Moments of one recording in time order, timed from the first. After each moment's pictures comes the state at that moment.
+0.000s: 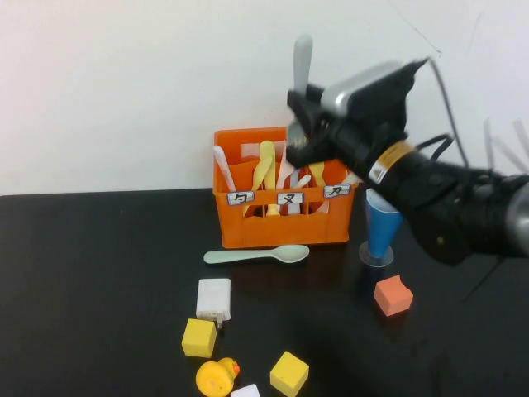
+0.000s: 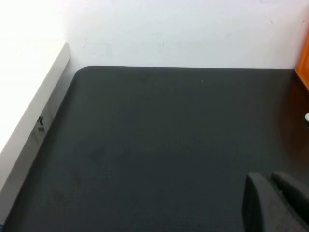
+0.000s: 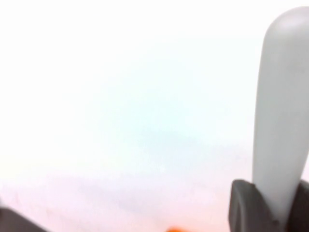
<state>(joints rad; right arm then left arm) 0.52 1.99 -1.15 -0.14 -0.81 0.11 0.09 -0.01 0.02 -0.09 0.37 0.01</state>
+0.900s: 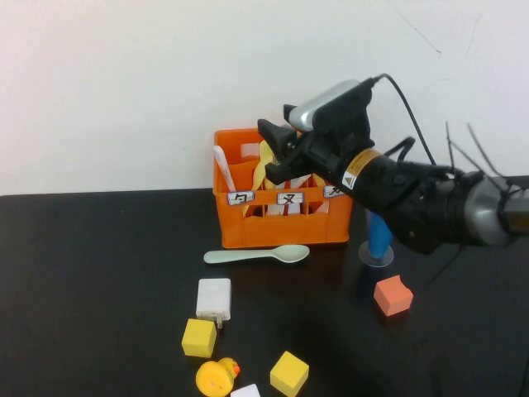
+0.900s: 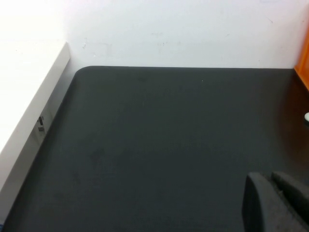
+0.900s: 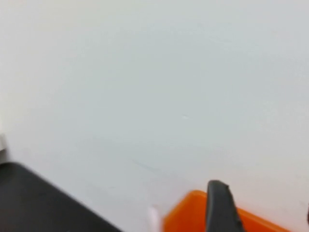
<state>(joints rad) 0.52 2.14 -1.31 -0.26 -0.72 0.18 0.09 -0.01 0.02 -0.09 0.37 0.01</state>
